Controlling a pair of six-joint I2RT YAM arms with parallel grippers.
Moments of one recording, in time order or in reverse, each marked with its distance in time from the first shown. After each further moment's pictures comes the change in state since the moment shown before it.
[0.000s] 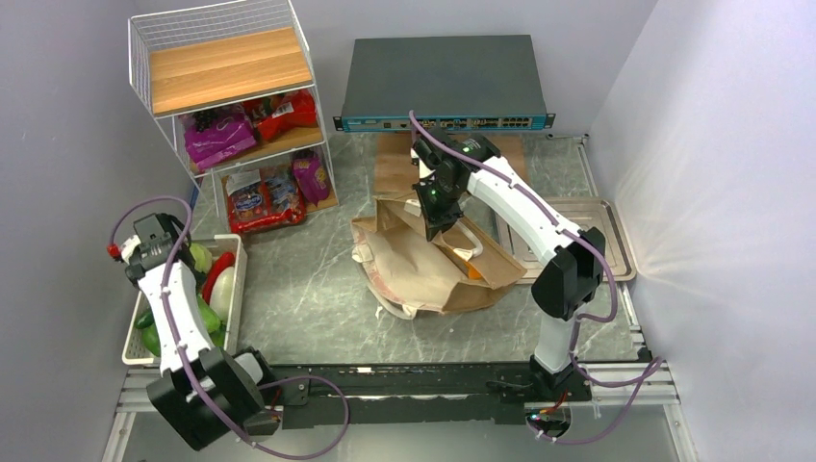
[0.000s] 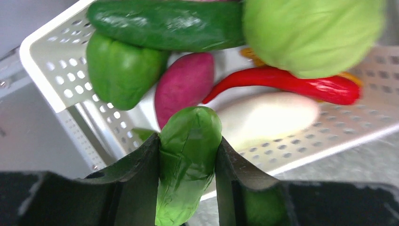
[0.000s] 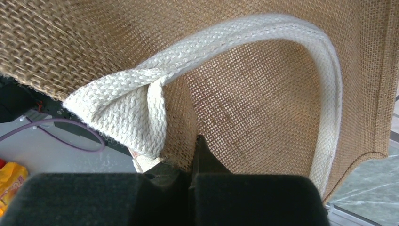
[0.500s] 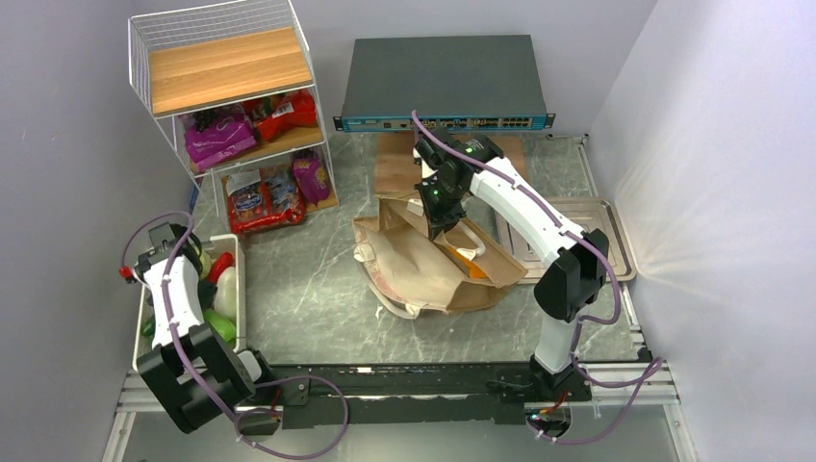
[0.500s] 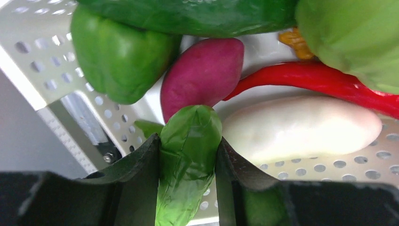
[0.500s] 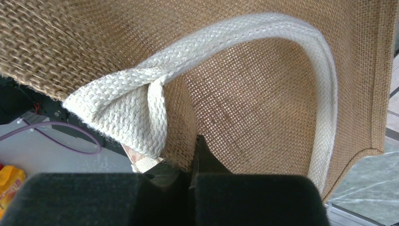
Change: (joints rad) left arm -0.008 0.138 -0.064 -0.076 -0.069 -0.202; right arm -0.005 -0.022 -0.016 0.005 0.010 0.000
